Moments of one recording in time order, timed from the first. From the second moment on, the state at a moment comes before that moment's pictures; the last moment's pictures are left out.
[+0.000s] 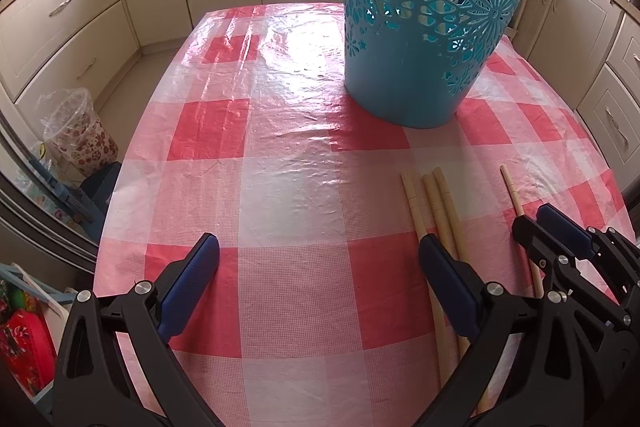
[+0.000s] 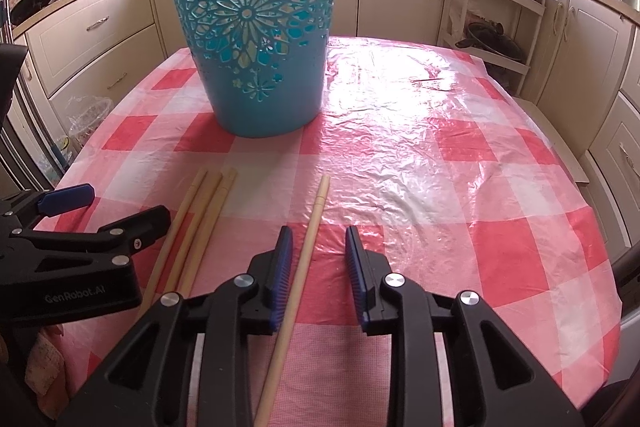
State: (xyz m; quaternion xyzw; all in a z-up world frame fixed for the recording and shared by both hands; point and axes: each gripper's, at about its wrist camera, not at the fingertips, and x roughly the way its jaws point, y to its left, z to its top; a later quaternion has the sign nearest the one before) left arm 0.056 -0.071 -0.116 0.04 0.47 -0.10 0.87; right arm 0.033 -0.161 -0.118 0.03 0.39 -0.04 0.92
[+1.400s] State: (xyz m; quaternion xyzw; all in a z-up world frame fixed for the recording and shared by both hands) left arm 0.052 -0.074 -0.118 0.05 0.48 -0.07 0.87; right arm 0.034 -0.159 -0.119 0.03 0.40 -0.01 0.92
